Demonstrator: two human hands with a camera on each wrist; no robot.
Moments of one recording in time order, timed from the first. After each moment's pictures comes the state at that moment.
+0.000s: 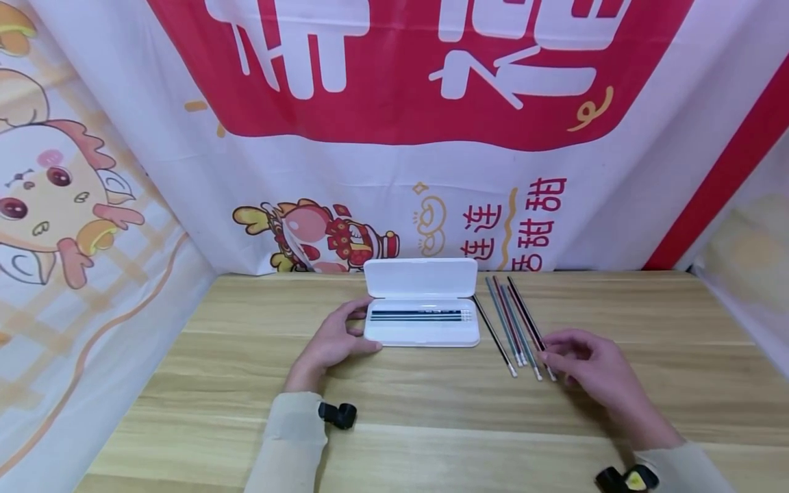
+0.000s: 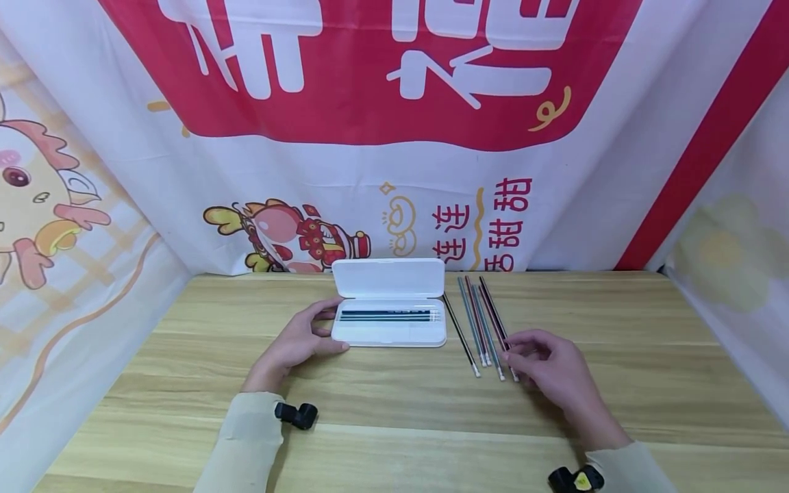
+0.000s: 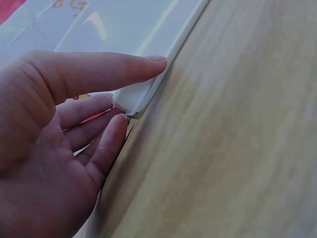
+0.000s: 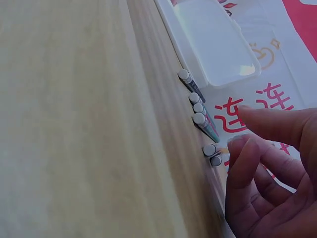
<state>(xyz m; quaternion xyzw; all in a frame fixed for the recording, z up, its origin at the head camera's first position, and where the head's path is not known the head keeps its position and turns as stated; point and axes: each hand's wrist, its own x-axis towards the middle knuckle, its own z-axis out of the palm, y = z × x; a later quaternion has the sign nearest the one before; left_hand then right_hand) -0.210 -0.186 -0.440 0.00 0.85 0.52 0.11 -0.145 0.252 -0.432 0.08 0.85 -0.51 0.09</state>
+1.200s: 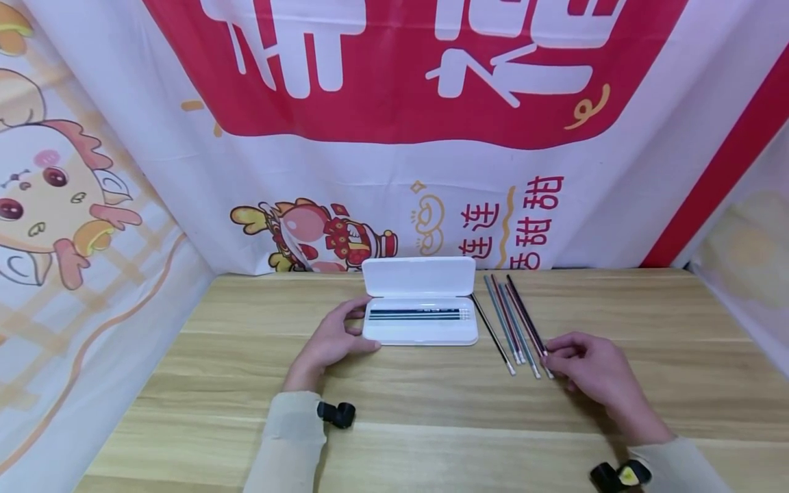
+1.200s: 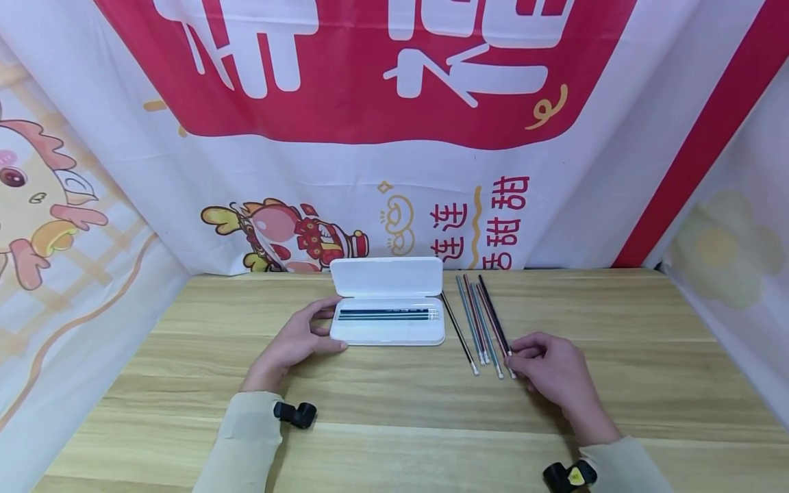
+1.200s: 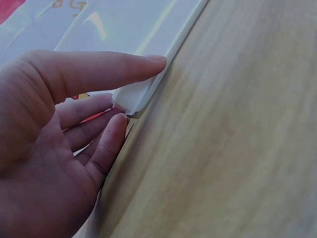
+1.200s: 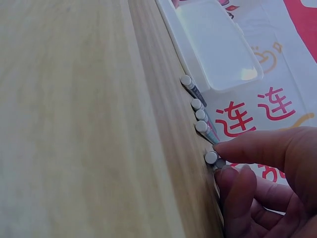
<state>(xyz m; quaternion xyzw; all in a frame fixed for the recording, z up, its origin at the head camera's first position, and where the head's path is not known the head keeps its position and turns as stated) -0.208 -0.185 -0.439 0.00 0.85 0.52 0.11 -0.145 0.252 -0.434 0.10 0.89 -0.44 0.09</state>
